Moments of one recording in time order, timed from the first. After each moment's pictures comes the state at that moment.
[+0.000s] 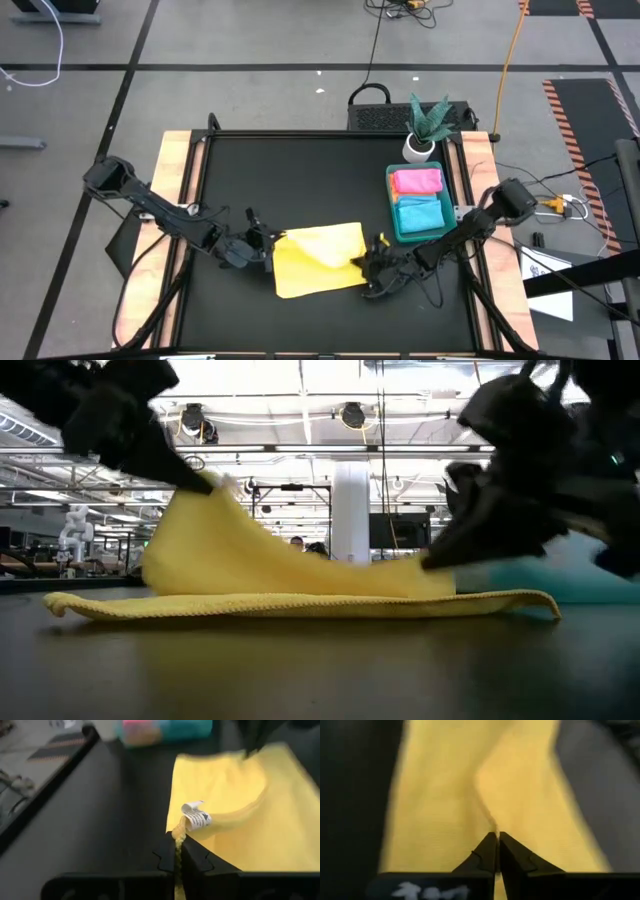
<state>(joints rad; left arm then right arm) -0.47 1.30 0.54 0.08 -0.70 -0.23 0.54 1.73 0.64 0.34 0.62 0.05</state>
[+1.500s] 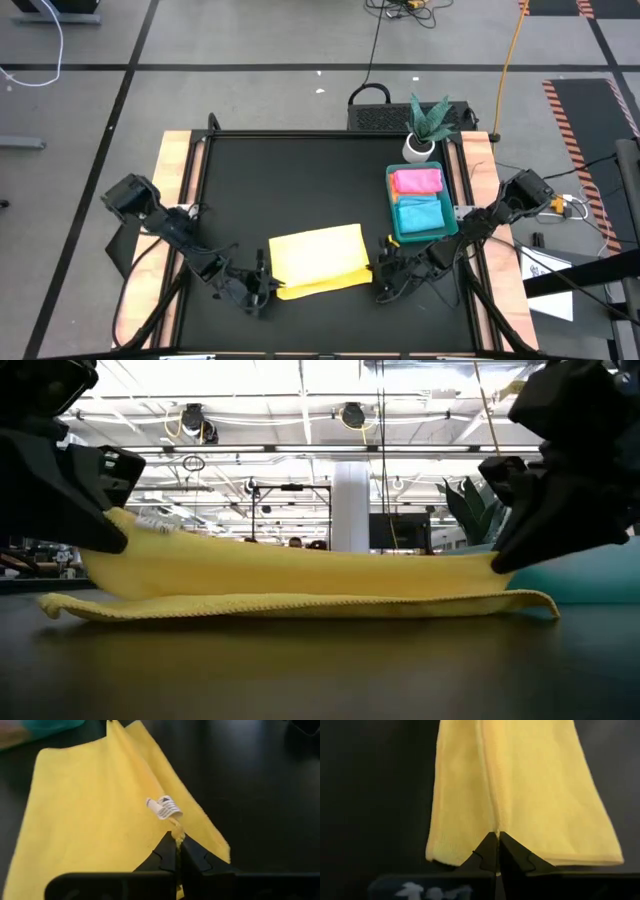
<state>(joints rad) -0.73 1.62 0.53 0.44 -0.52 -0.19 0.61 1.56 0.58 0.08 0.52 0.14</state>
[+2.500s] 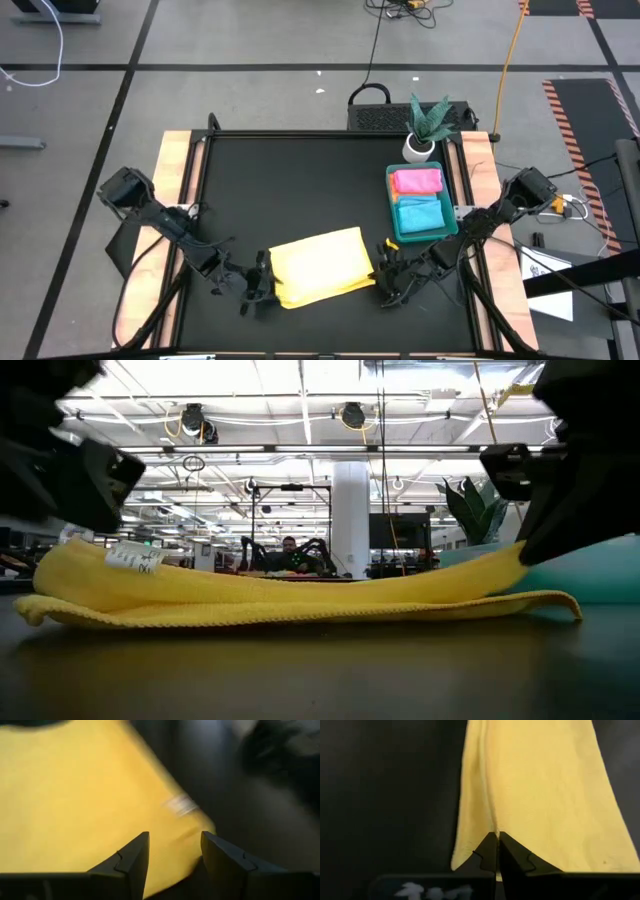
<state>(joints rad) -0.69 1.55 0.53 0.39 -0.32 -0.29 0.62 1.52 0.58 0.11 0.39 0.04</state>
